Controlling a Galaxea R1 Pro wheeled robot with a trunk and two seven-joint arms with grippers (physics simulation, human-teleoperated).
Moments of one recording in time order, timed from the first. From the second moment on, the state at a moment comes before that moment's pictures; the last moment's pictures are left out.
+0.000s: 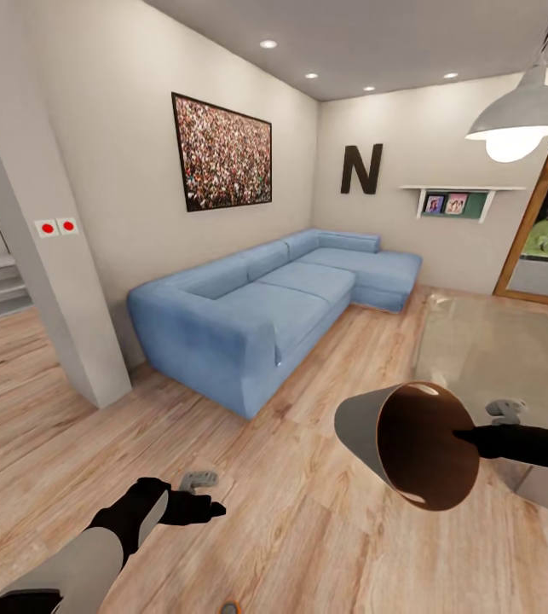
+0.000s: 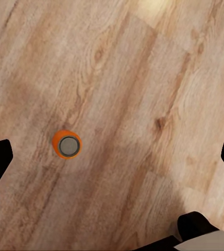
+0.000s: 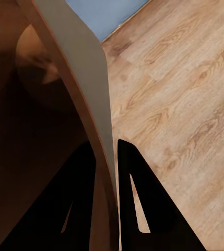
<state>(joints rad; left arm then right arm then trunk) -0.71 0.00 0.02 -0.33 -0.02 0.55 -0.37 -0.46 -0.42 -0.37 -1.41 0.30 0.94 1.10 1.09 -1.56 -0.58</state>
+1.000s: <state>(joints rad) -0.71 0.00 0.01 -0.33 -0.02 0.54 -0.37 -0.46 -0.41 -0.37 -1.41 0.30 0.94 1.11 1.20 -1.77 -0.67</state>
